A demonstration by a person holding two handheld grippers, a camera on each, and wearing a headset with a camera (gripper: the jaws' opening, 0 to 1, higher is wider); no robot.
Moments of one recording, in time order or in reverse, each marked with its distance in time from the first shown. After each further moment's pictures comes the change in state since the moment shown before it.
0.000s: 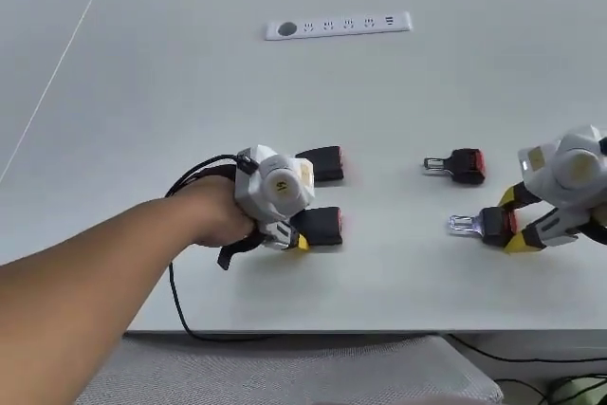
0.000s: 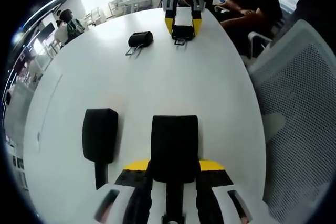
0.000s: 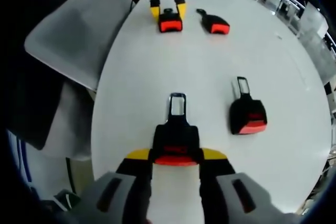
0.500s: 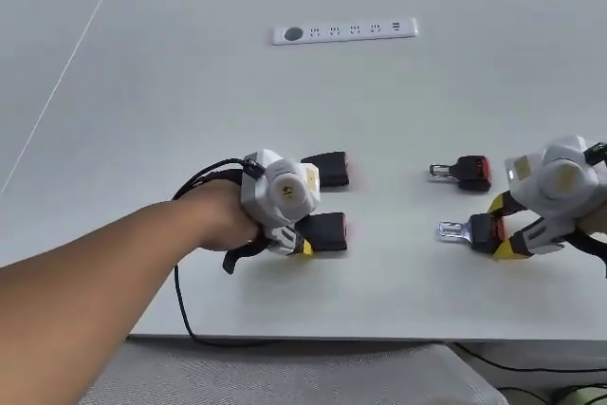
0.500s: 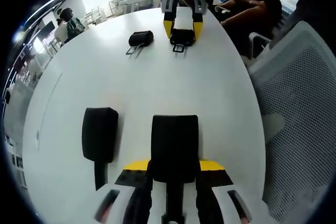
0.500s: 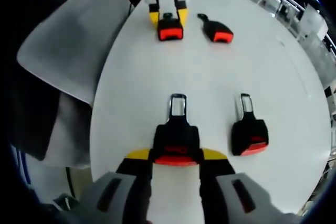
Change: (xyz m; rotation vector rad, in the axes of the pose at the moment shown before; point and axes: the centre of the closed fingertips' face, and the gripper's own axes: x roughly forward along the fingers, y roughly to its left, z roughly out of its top) left arm 0.001 0.001 0.000 -0.009 0.003 -0.006; right arm 0.011 -0.001 0.029 -0.003 -0.025 -0.005
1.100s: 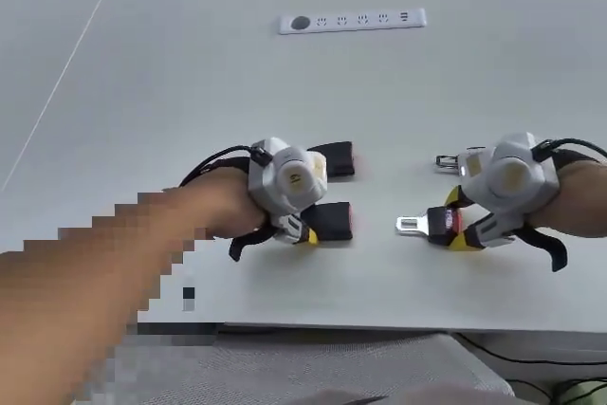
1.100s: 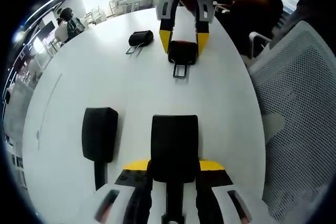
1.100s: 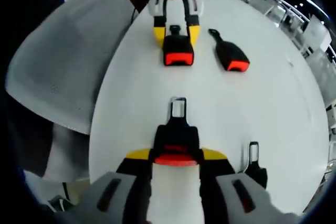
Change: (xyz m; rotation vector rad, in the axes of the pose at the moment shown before) left arm 0.000 0.000 0.001 0.000 0.005 0.001; right arm 0.024 0.003 0.062 -0.071 -0.041 -0.005
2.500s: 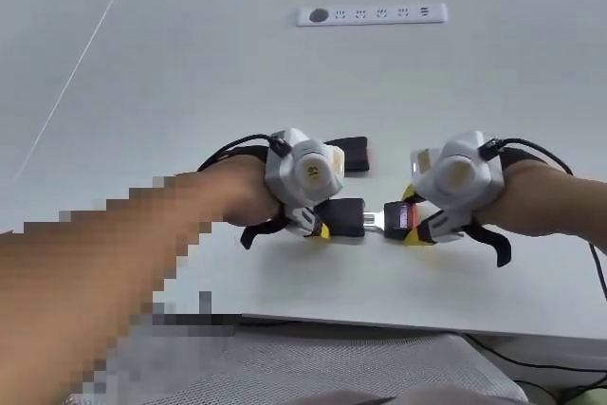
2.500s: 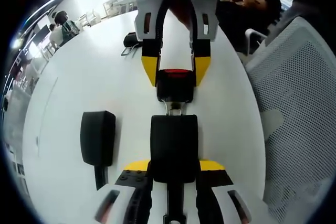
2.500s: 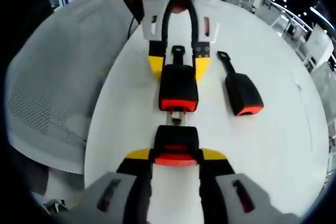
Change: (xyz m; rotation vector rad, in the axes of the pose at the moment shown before) left arm 0.001 -0.001 0.002 0.046 0.008 -0.023; right arm 0.033 -0.003 0.066 -0.046 -0.065 0.005
